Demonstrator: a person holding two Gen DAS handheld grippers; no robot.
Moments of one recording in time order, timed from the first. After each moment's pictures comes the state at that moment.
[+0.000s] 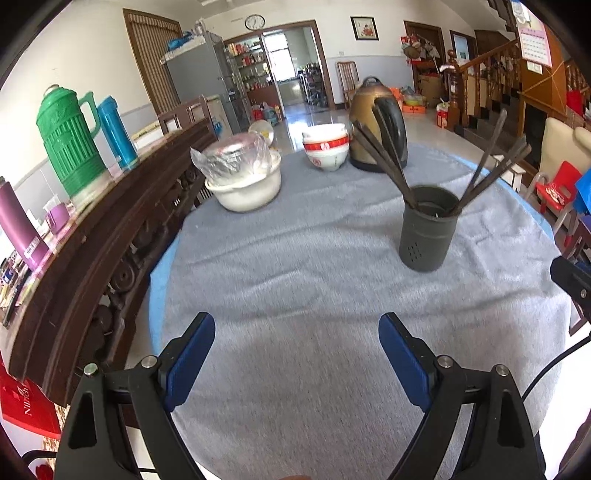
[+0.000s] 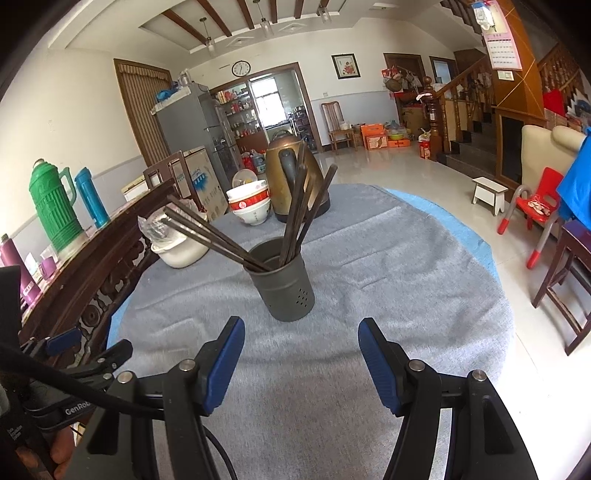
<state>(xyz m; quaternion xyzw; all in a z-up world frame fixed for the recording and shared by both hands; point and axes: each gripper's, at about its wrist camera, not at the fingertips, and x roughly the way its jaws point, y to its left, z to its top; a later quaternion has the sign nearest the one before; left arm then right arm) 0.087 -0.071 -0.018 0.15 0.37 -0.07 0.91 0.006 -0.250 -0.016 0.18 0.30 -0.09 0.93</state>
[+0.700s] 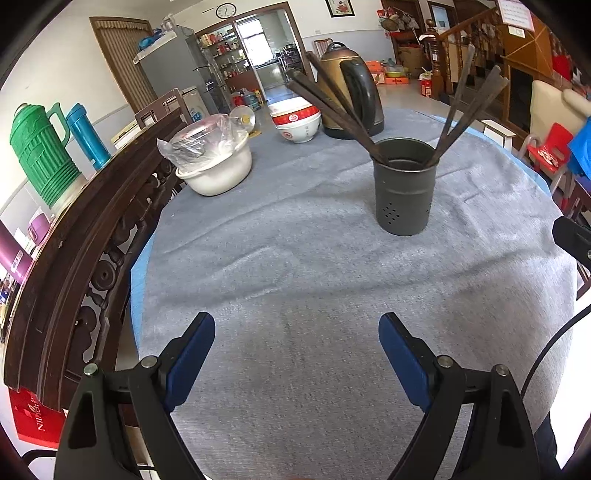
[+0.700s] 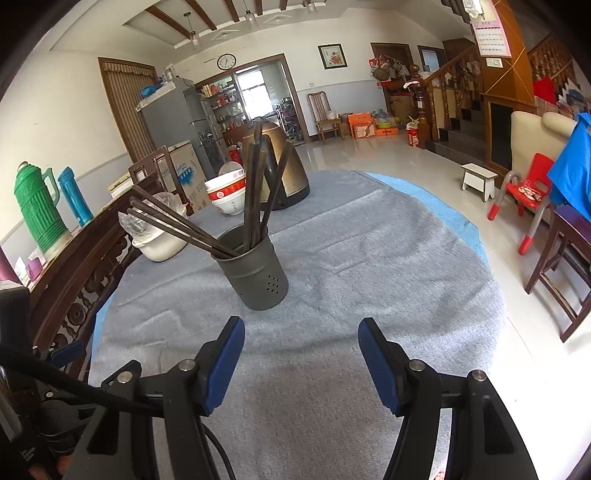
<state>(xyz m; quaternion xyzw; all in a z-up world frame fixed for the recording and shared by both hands) 0.084 -0.105 -0.047 0.20 0.40 -0.09 0.89 0.003 -0.275 -0.039 0.19 0.32 -0.11 0.92</state>
